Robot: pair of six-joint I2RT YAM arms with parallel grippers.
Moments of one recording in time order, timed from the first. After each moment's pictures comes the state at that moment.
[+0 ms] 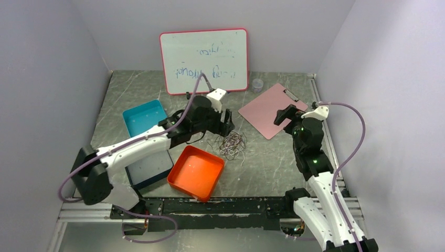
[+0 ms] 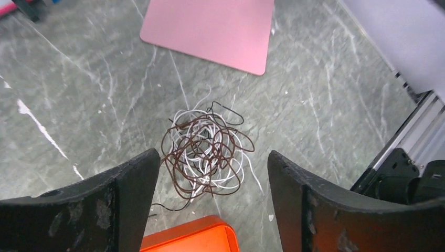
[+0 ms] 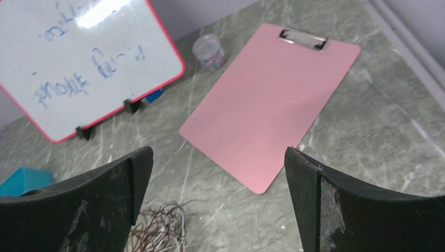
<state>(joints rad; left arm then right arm) -0.88 1.49 1.16 -0.16 -0.01 -0.34 0.19 0.70 0.65 -0.18 0.25 0.44</state>
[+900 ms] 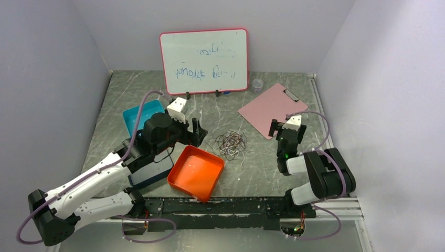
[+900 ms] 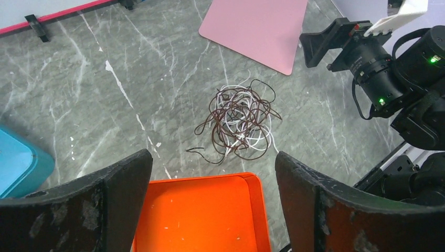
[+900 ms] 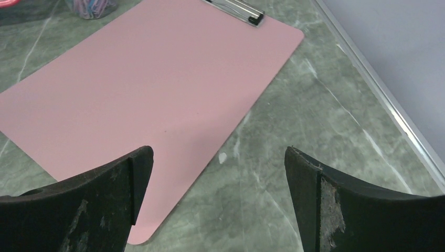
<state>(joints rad) -0.83 0.95 0.88 -0.27 -0.16 -0.37 0.17 1.43 0.21 1.02 0.47 0.02</state>
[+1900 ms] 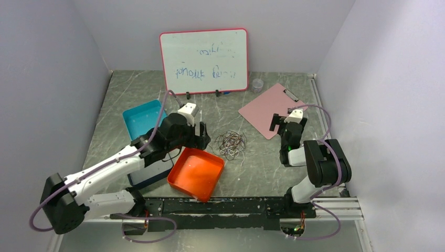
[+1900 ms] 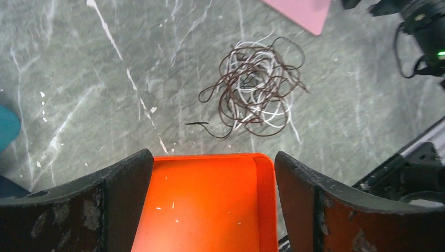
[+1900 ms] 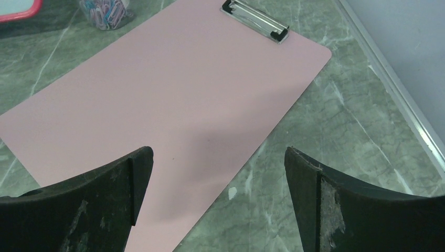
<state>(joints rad) -0.82 1.06 0.84 -0.28 -0.13 -0.46 0.07 1.58 0.31 1.07 0.26 0.01</state>
